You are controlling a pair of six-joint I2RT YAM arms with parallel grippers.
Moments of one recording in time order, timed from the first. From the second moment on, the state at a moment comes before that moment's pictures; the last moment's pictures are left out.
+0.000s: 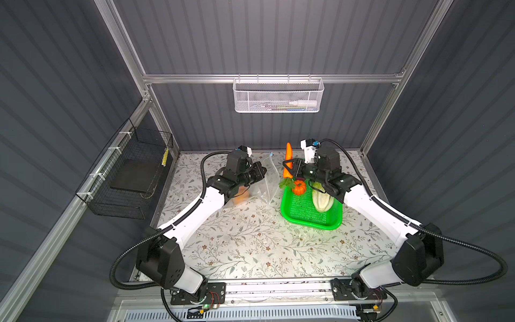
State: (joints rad) left arm -0.55 1.50 1.30 -0.27 0.23 -0.79; right arm 0.49 1.47 1.26 -0.09 -0.32 0.60
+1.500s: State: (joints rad) left arm -0.54 1.49 1.35 -0.32 0.19 -0.80; right arm 0.67 1.75 1.13 0.42 -0.20 0.55
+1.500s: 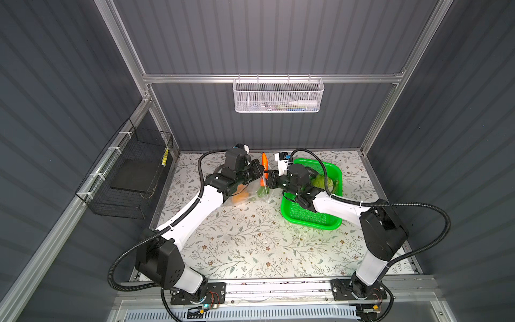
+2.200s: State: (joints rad) left arm -0.53 1.49 1.36 -0.29 0.15 -0.80; right arm 0.64 1.53 1.13 0.17 -0.23 0.44
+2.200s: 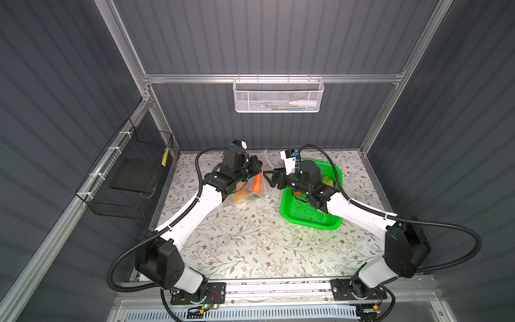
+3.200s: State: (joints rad) left arm -0.53 1.49 1.35 -0.30 0.09 -0.73; right arm 0.56 1.63 1.33 -0.24 -0.30 0.62
